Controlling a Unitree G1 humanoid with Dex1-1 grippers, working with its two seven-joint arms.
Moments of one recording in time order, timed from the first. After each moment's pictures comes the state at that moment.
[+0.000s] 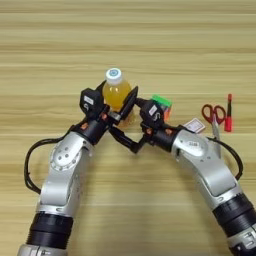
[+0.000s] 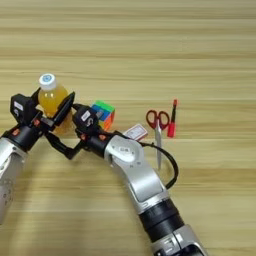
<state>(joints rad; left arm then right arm) -0.09 0.10 -0.08 -0.03 -0.26 -0.11 -0.46 -0.27 -0.02 0.35 0.10 0.07 0.12 0.52</state>
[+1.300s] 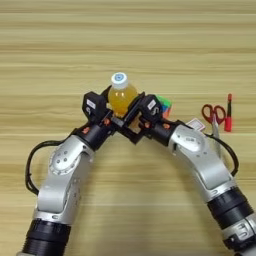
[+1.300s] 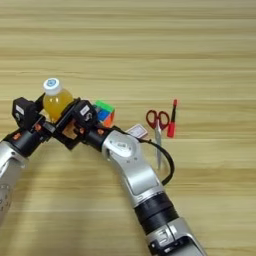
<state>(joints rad) -0.05 0.11 -0.09 -0.11 -0.32 -0.04 -0.51 -0.30 0.02 0.32 0.16 0.08 0.05 0.51</state>
